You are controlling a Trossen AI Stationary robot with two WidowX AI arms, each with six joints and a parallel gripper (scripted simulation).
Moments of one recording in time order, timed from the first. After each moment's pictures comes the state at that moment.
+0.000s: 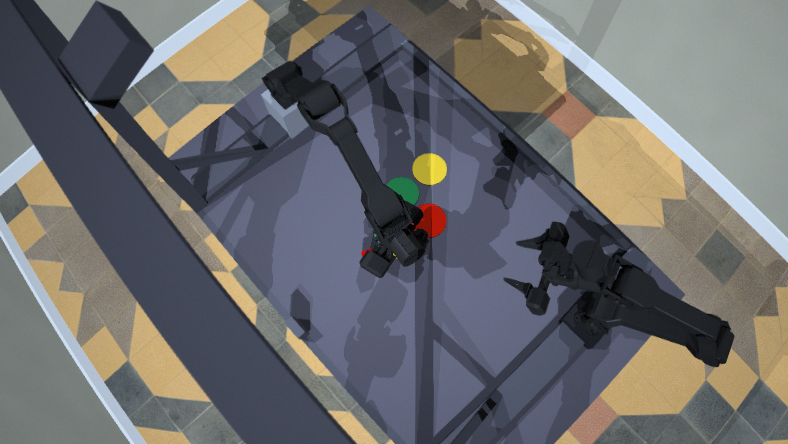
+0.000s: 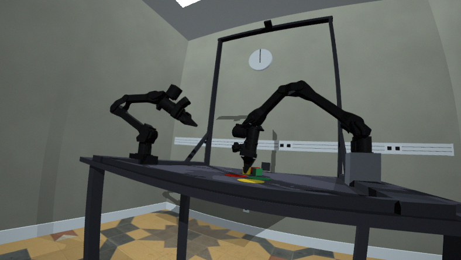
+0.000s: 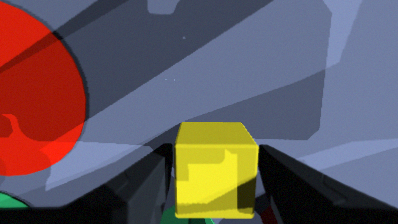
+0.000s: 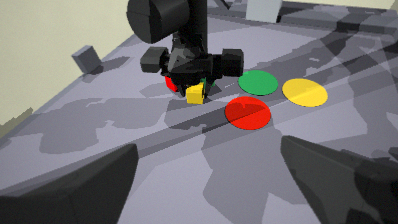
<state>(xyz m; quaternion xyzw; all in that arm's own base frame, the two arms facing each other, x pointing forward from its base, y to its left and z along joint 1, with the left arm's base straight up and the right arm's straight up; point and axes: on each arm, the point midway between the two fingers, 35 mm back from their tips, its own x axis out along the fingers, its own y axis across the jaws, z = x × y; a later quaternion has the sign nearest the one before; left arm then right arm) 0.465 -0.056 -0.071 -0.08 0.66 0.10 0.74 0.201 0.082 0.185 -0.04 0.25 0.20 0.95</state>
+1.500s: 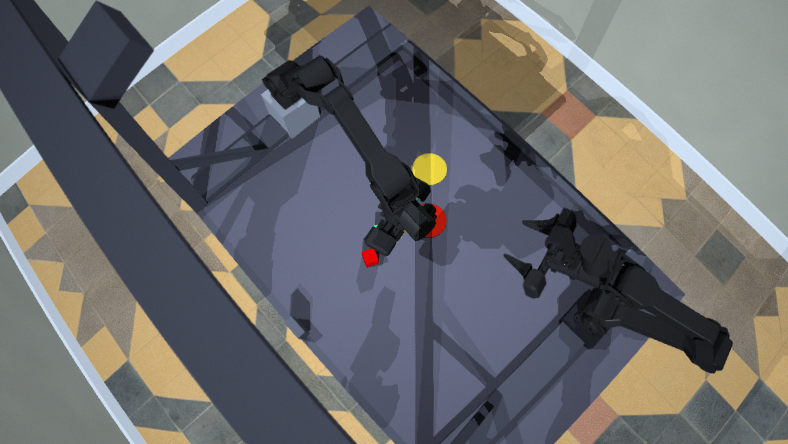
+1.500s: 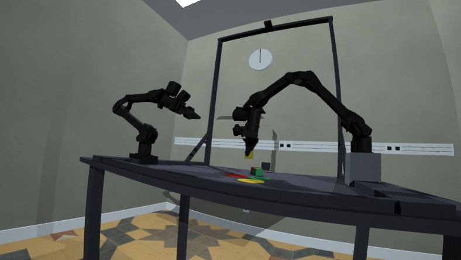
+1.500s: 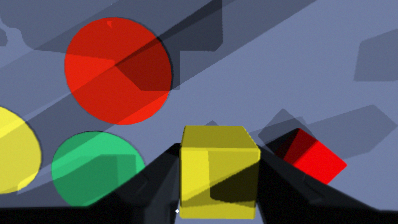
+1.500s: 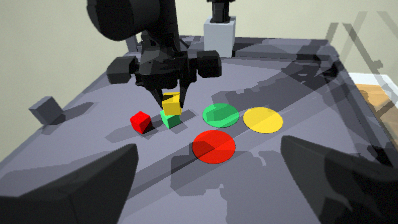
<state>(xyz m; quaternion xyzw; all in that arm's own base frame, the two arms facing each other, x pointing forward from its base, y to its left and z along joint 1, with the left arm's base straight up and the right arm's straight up) 0.452 -0.025 0.005 -0.09 0.66 0.10 0.74 0.224 0.057 0.215 -0.01 0.19 0.12 0.97</state>
